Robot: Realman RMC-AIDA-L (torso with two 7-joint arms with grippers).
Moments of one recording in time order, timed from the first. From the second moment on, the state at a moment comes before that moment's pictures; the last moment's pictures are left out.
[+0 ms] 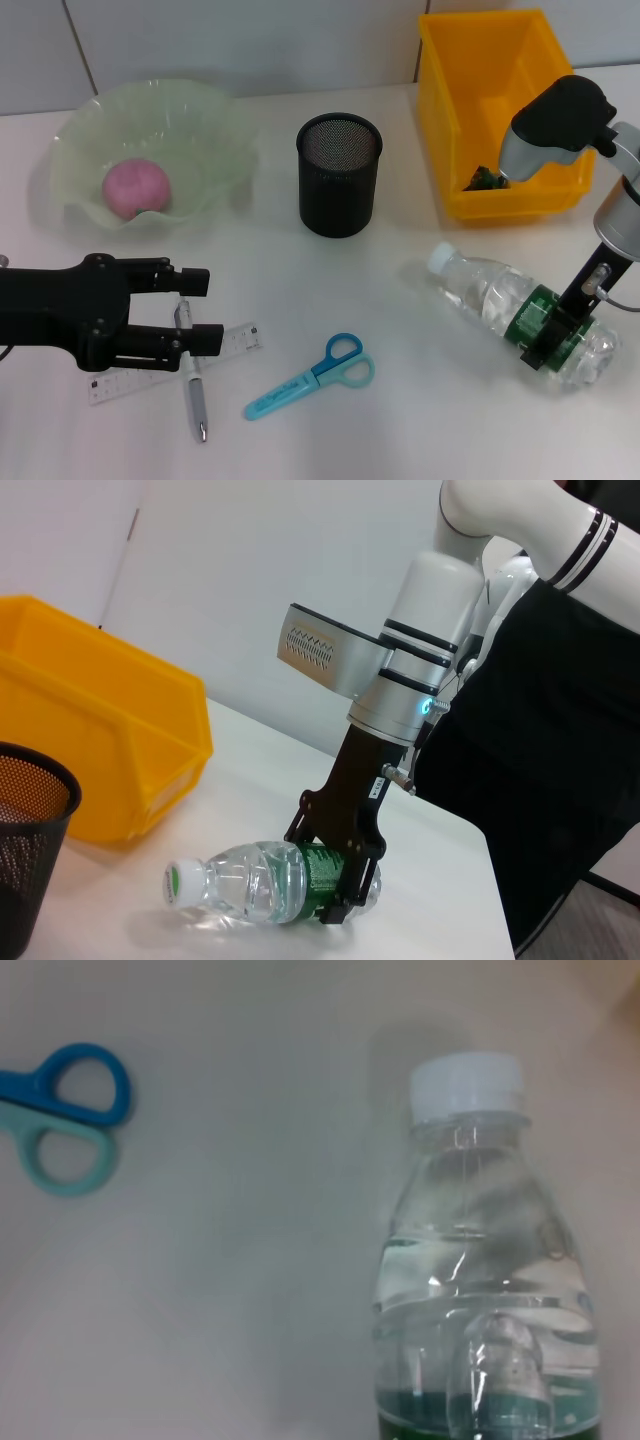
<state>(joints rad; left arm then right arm) -0.46 -2.04 0.85 0.98 1.91 1.92 -1.76 0.74 2.08 -1.17 -1.04 -2.86 -1.70 2.45</state>
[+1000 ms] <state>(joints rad) -0.47 -2.03 0.83 0.98 1.91 1.93 -1.78 0.43 2.08 -1.16 -1.30 -2.36 -1.52 2.10</state>
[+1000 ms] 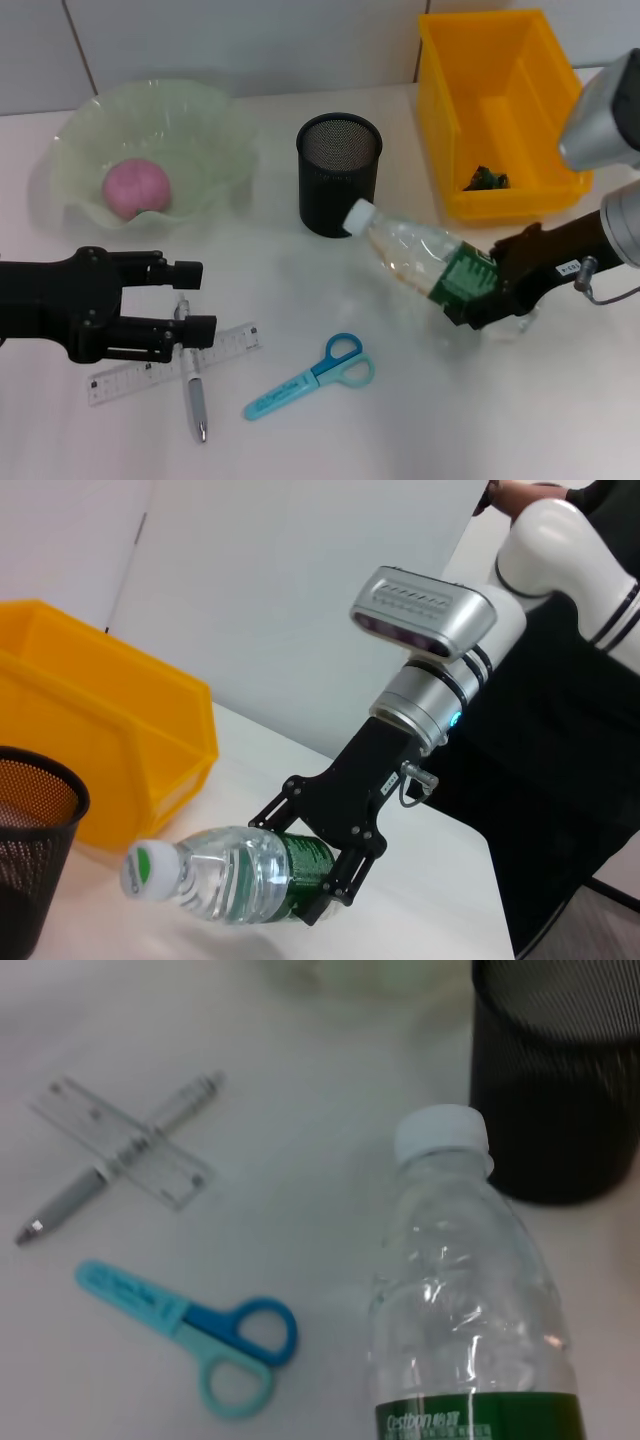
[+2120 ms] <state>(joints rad) -0.50 -2.07 0.76 0.78 1.65 1.85 -1.68 0.31 2.08 -1.09 -1.14 -1.66 -1.50 1.58</state>
